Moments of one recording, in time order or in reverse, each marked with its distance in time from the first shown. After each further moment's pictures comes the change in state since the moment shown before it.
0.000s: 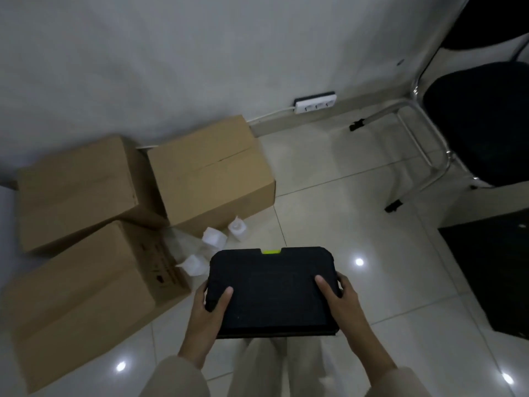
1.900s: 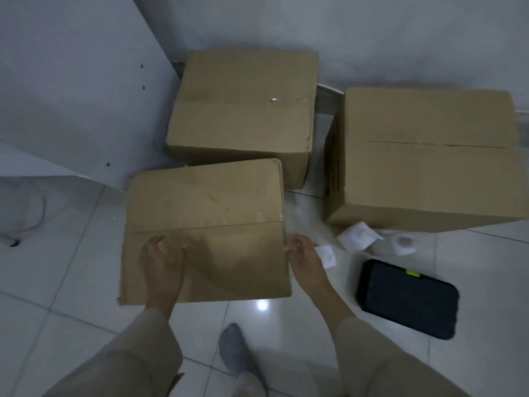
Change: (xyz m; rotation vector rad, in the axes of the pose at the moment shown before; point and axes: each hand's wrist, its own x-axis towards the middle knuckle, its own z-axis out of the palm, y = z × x) left_hand 0.218 -0.184 -0.343 0.095 0.836 0.038; right_hand 0.087 0.061 0.458 -0.592 -0.518 -0.256
